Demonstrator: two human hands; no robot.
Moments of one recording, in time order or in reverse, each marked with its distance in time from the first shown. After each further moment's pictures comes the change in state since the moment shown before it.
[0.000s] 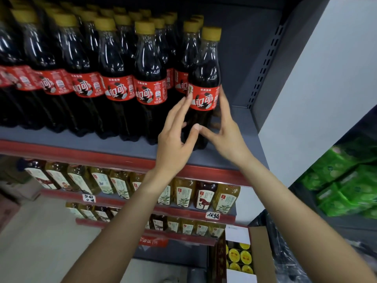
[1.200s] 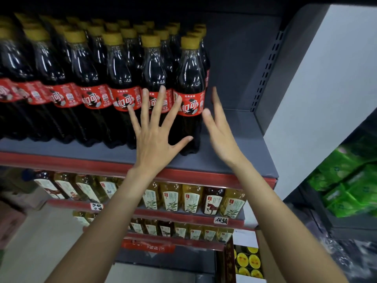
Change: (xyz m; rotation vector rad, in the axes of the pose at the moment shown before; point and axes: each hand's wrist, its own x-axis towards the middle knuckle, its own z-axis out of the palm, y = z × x) left_hand 0.020 -0.036 -0.045 0.835 0.026 0.239; right_hand 0.016 -0.012 0.029 0.127 0.072 0.078
